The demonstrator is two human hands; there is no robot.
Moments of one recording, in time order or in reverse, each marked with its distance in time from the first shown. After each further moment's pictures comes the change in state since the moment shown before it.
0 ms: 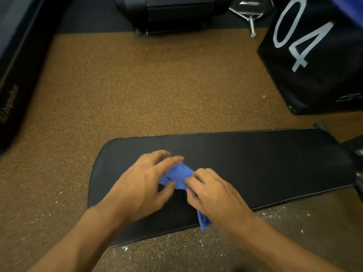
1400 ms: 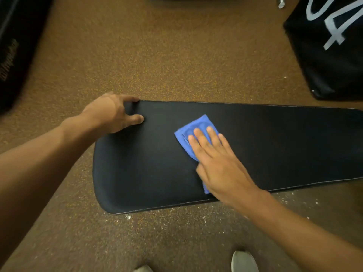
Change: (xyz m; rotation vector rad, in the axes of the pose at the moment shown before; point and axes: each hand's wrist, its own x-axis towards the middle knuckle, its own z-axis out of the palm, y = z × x) left_hand 0.038 -0.121 -0.031 0.075 -0.017 -0.521; right_hand 0.005 0.008 0.050 -0.165 -0.208 -0.001
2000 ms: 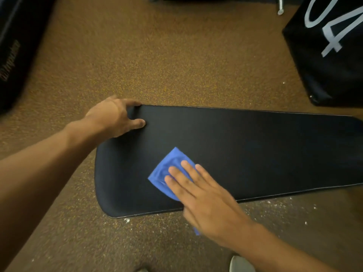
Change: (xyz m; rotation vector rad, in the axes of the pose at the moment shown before) left_hand -0.002 0.001 -0.003 0.008 0.006 0.013; right_hand -0.038 -0.037 0.010 -0.028 -0.086 -0.309
